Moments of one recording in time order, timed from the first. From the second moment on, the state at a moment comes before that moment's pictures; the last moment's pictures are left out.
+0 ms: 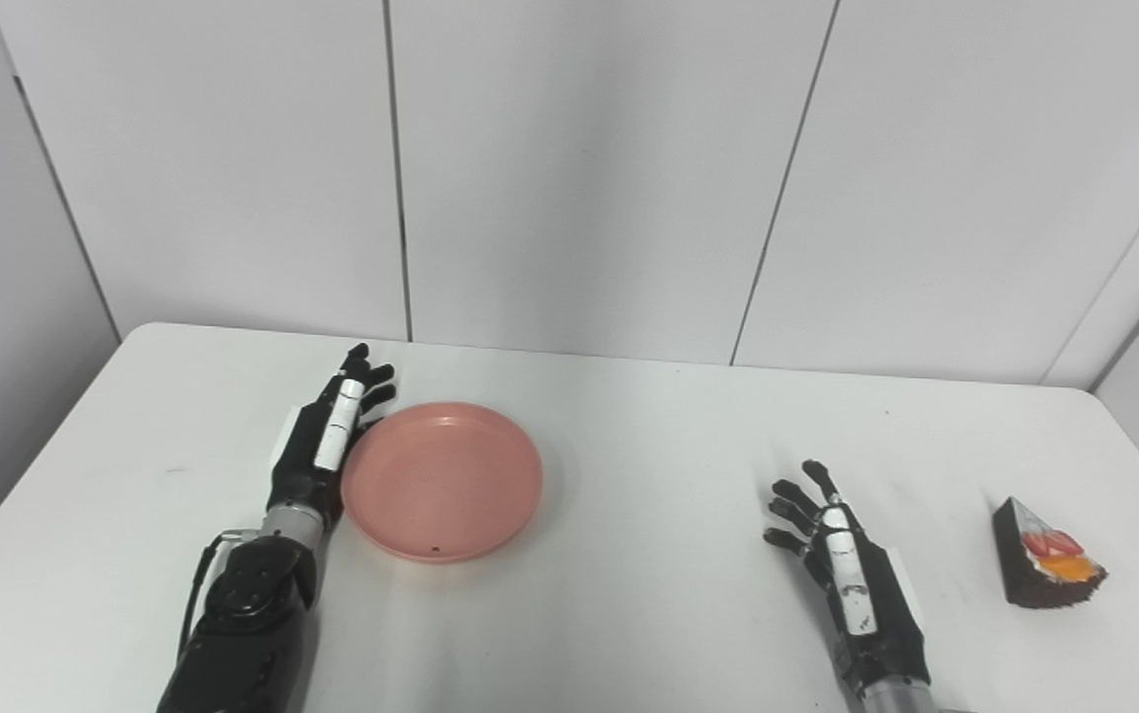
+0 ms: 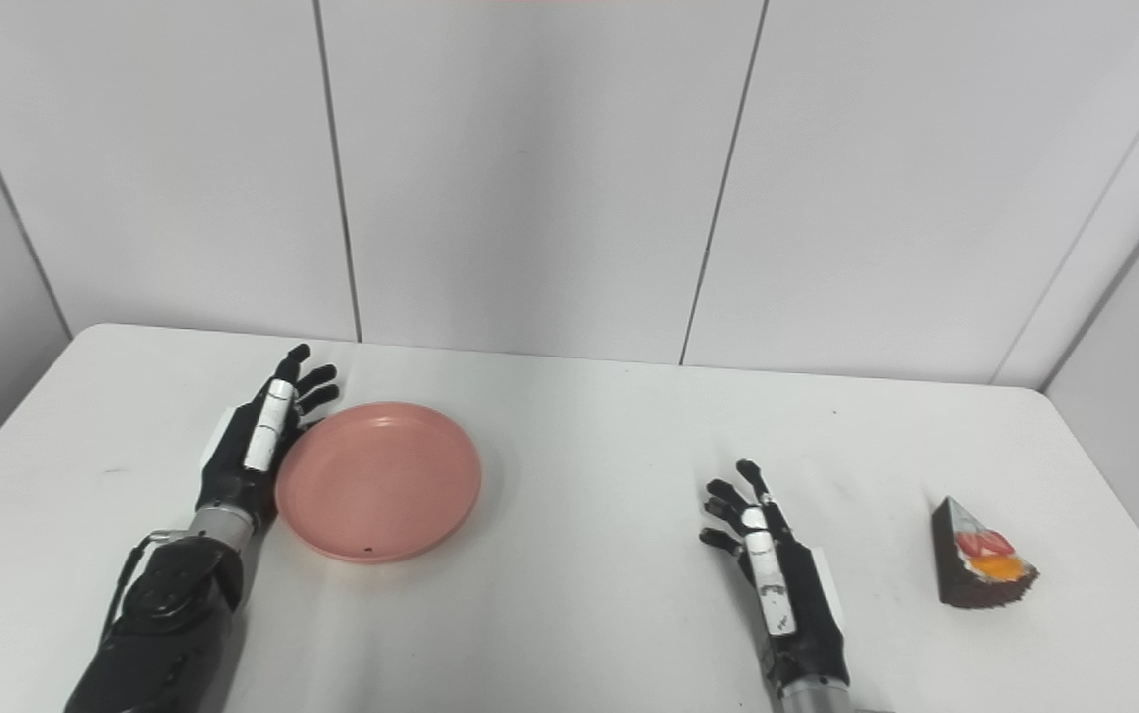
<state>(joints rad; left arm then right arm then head) -0.63 0.14 0.08 0.68 -0.15 -0.17 -0.08 -0.21 -0.07 -0.06 0.14 0.08 -0.10 0.08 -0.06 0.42</state>
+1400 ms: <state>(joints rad) -0.63 -0.02 0.05 0.71 -0.16 -0.22 -0.14 -0.21 -0.06 0.01 0.14 -0.08 -0.13 -0.04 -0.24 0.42</state>
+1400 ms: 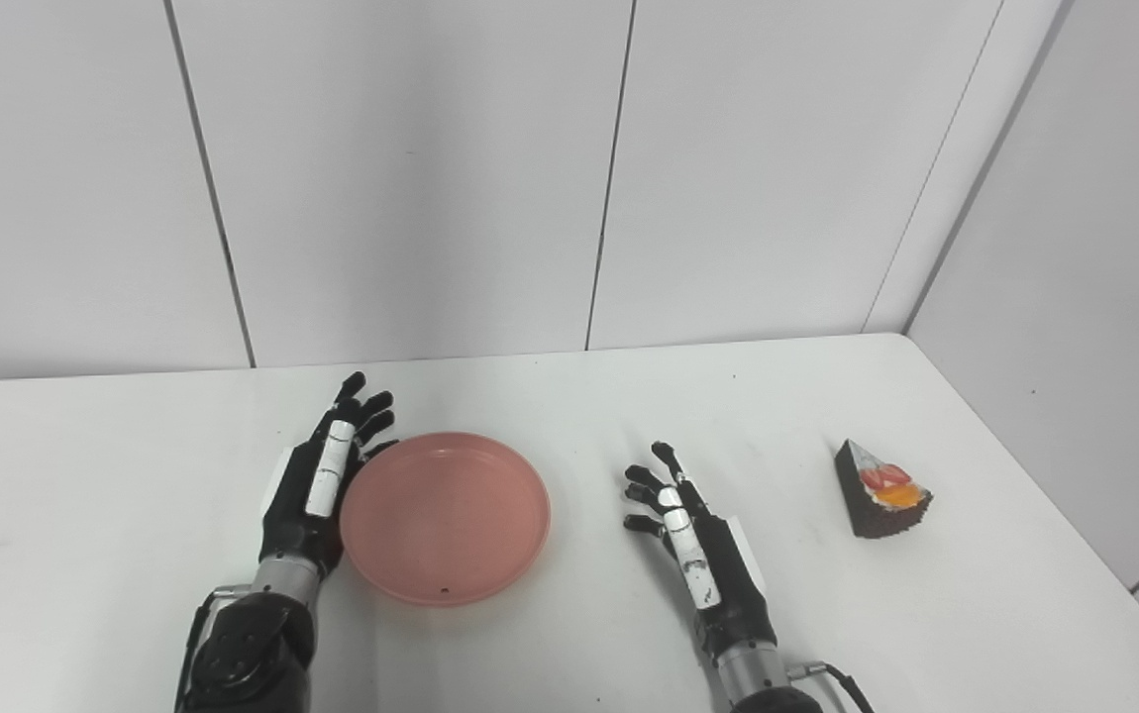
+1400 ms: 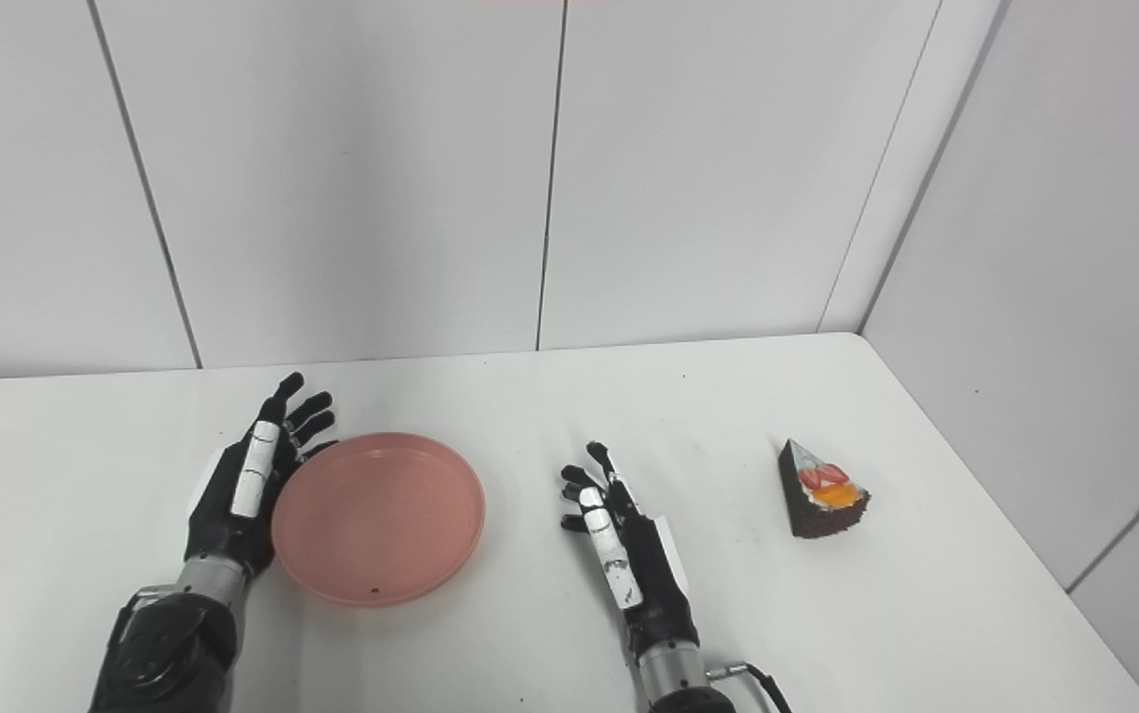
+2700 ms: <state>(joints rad) -0.68 -0.04 0.07 0.79 -0.16 -0.26 -0.14 -0.24 -0.41 -0.12 -0.32 -0.89 0.23 0.04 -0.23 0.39</state>
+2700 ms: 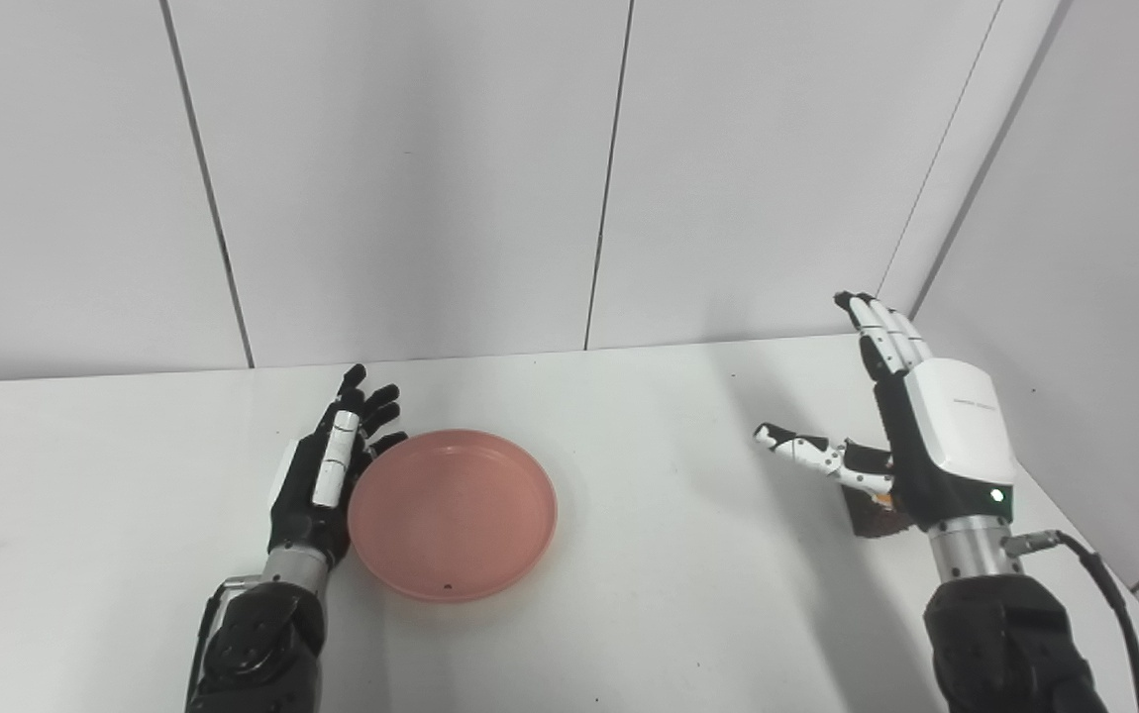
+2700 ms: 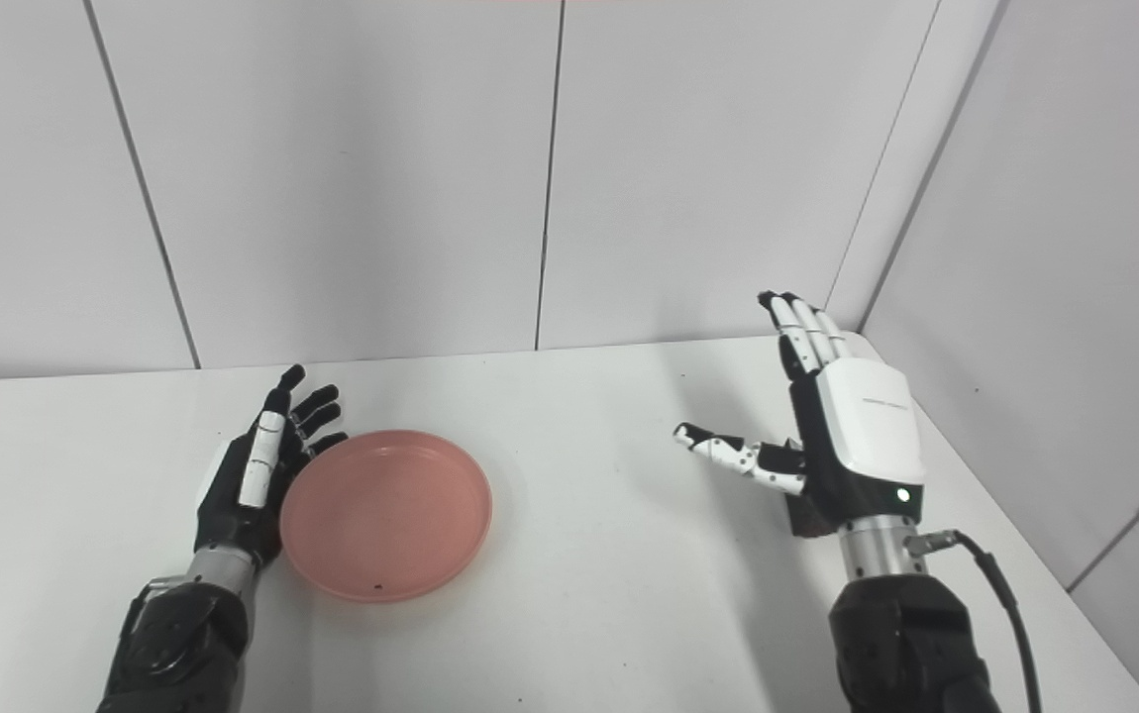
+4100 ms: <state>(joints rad) -0.67 -0.04 0.06 0.79 -0.16 -0.25 -0.15 -0.29 -0.50 -0.06 0.09 -0.90 0.46 0.17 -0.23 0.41</state>
